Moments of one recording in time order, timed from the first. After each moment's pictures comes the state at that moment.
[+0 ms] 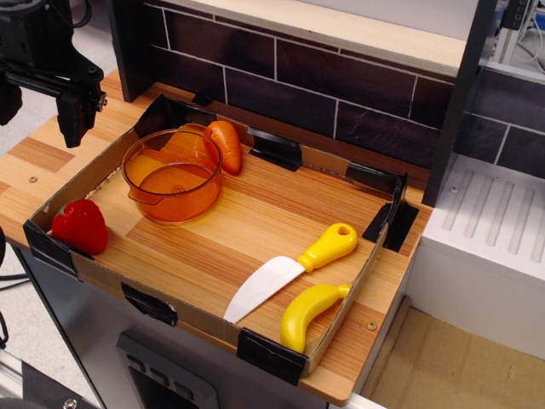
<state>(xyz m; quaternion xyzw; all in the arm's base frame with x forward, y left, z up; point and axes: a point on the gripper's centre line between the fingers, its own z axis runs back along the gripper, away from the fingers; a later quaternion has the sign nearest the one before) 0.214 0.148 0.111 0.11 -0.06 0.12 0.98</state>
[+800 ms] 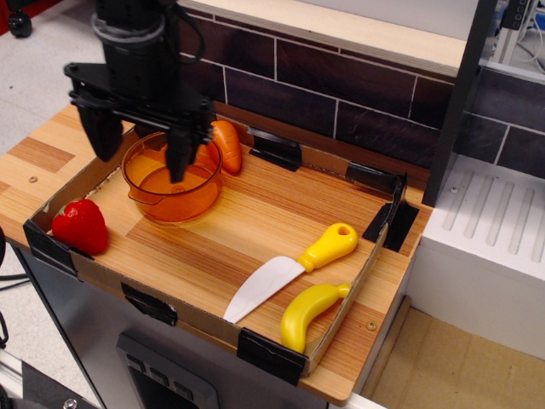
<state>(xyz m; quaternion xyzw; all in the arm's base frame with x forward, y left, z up) 0.231 0.069 0.093 0.06 -0.03 0.11 0.99</state>
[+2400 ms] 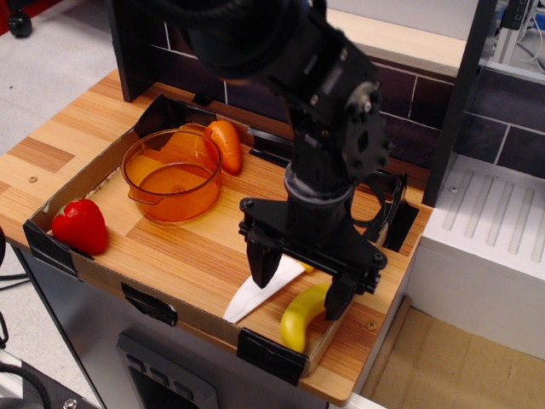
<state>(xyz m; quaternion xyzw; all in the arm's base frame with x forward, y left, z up) 0.225 -0.064 0.022 0.03 -0.01 0.01 1.00</state>
